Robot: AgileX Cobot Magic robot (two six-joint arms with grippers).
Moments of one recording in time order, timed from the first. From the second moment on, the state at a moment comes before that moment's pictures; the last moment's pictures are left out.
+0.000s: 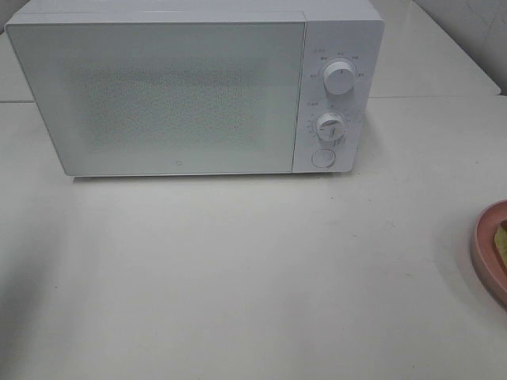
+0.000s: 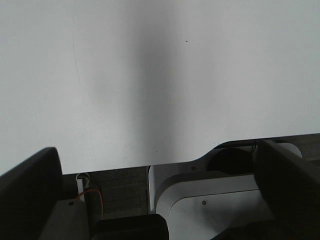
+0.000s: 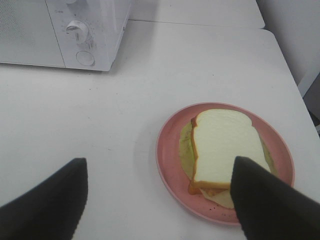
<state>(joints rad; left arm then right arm) 0.00 1.07 -0.88 -0.14 1.21 0.07 0.15 0.00 -0.50 -0.11 1.01 0.06</state>
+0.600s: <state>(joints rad) 0.00 0.50 -0.57 -0.11 1.16 0.05 0.15 0.00 -0.50 -0.11 1.01 0.06</state>
